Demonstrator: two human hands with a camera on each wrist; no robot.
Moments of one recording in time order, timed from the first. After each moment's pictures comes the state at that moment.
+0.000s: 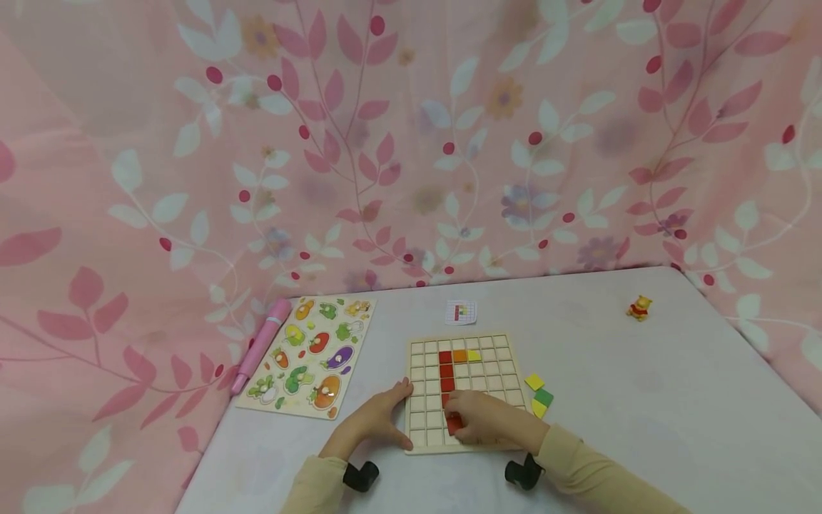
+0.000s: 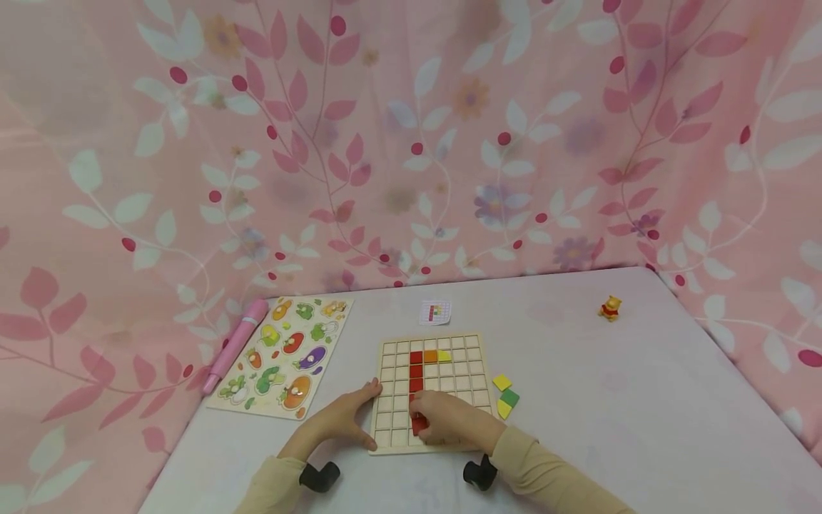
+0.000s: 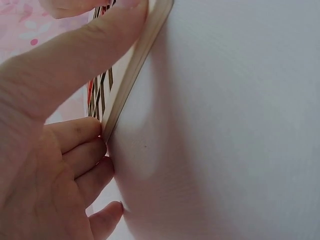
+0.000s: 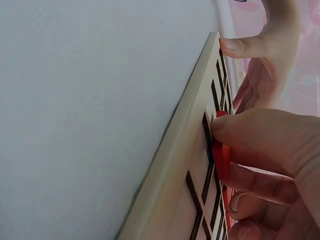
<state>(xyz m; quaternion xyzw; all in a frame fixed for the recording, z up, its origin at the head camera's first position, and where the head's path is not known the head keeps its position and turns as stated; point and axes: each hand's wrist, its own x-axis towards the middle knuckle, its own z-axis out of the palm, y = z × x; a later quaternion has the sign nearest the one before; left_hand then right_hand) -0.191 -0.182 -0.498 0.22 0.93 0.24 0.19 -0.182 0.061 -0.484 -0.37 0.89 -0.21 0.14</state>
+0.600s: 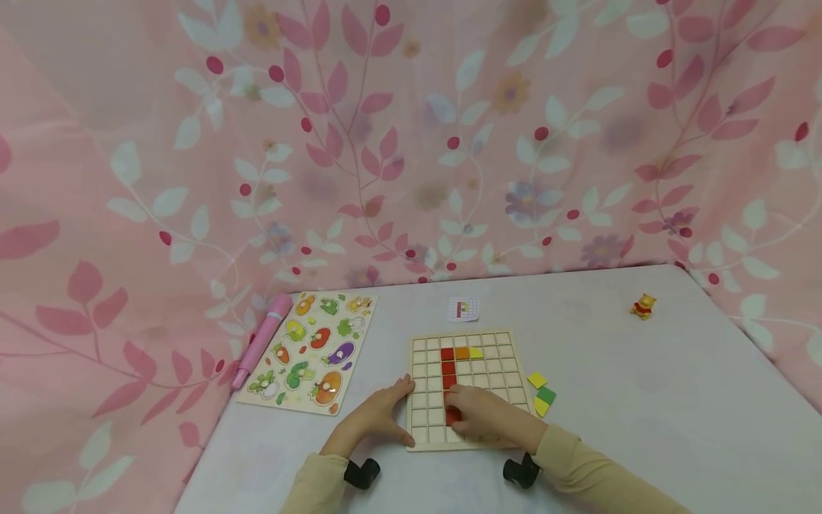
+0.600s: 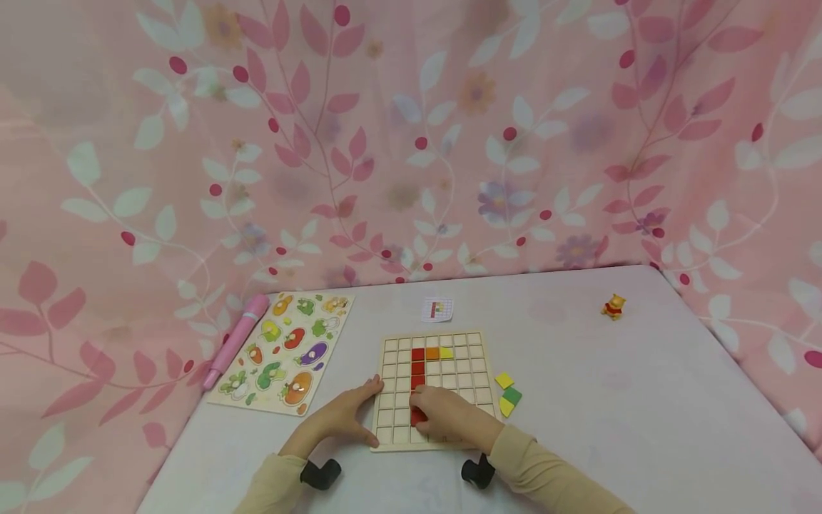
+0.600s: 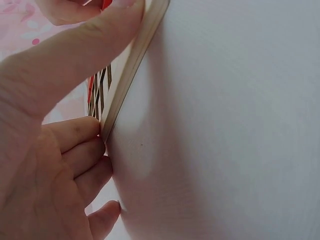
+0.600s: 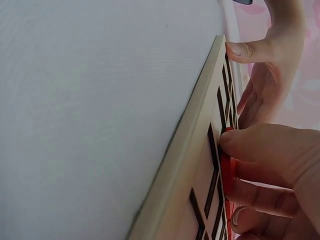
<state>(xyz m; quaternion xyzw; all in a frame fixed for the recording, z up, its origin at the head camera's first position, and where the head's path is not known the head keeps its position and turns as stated) -0.190 -0.184 -0.498 0.24 0.93 0.24 0.17 -0.184 0.053 -0.487 -0.35 0.91 -0.19 0.11</state>
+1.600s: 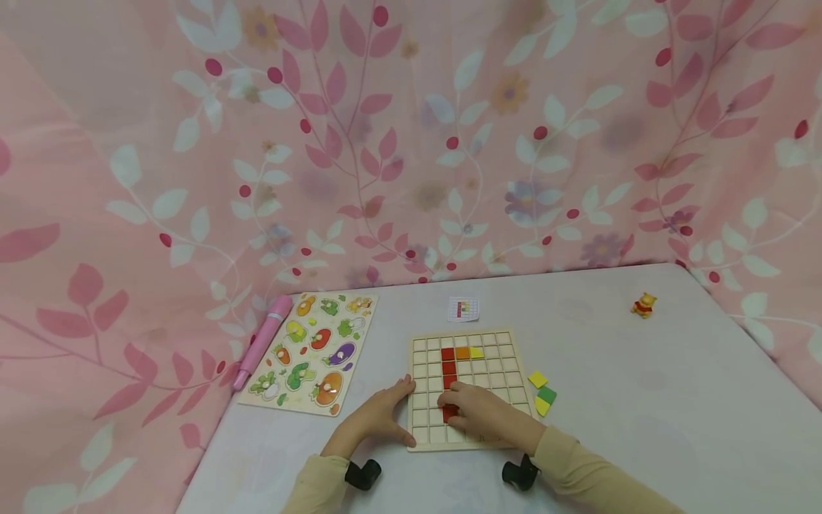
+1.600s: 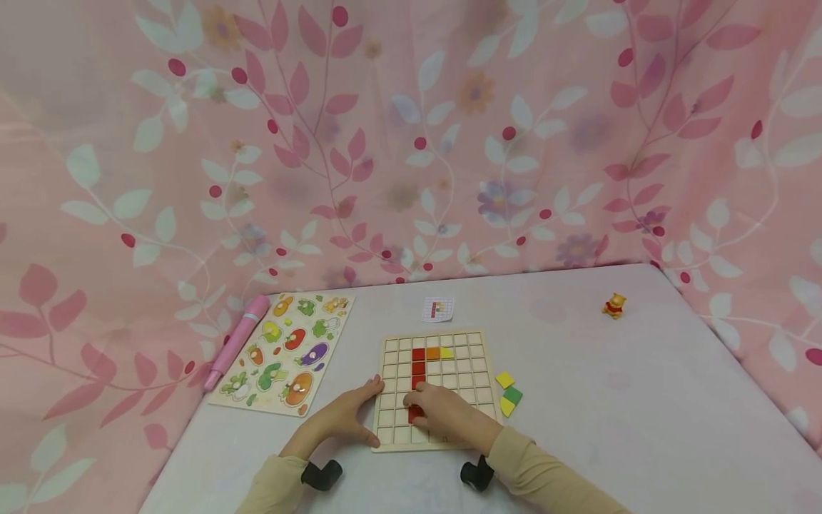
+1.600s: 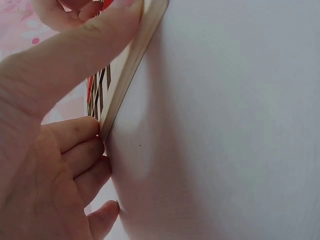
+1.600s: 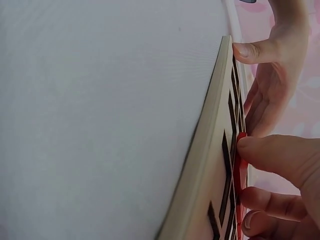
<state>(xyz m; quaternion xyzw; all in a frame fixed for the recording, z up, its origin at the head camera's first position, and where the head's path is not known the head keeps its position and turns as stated) -0.188 -0.184 -0.497 0.23 0.93 0.24 0.17 -0.183 0.053 -0.493 -0.35 0.91 -0.22 0.09</state>
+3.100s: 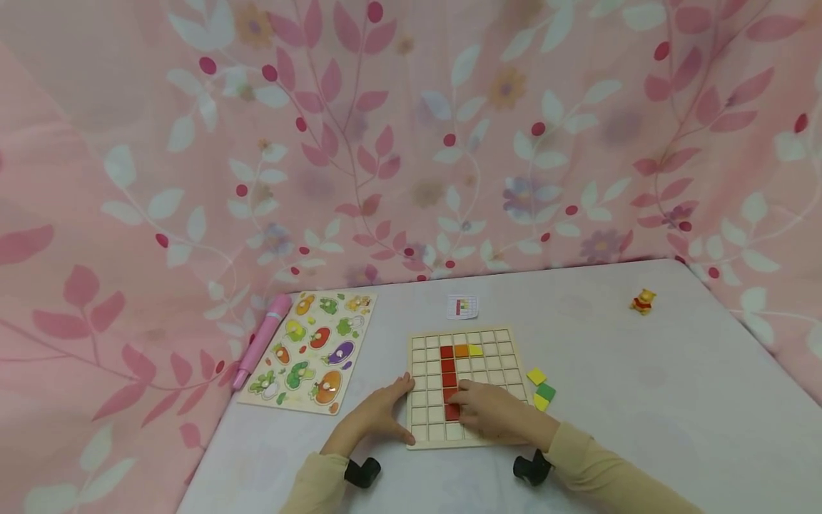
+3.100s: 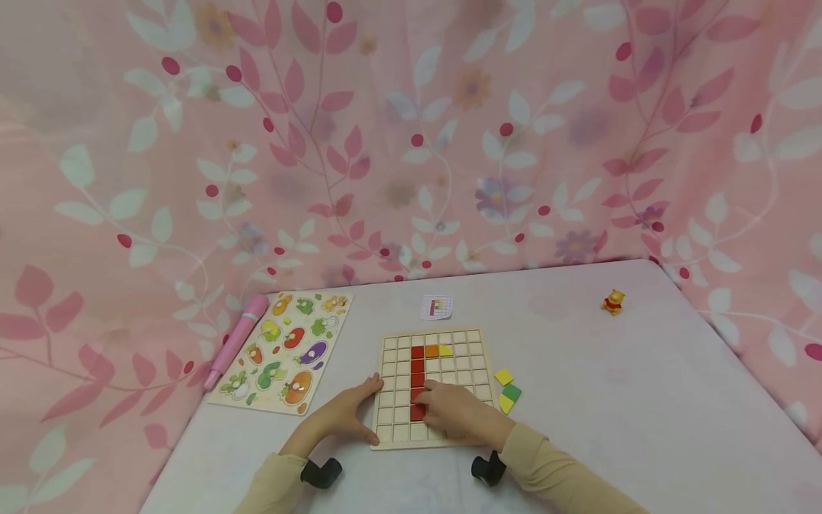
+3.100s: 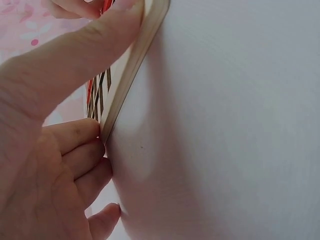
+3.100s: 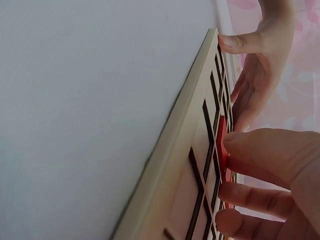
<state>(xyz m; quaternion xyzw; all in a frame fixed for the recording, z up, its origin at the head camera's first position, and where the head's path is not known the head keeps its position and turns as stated) -0.189 -0.182 -0.495 0.23 0.93 0.23 0.17 -0.179 0.071 -0.485 -0.35 0.91 -0.20 0.09</state>
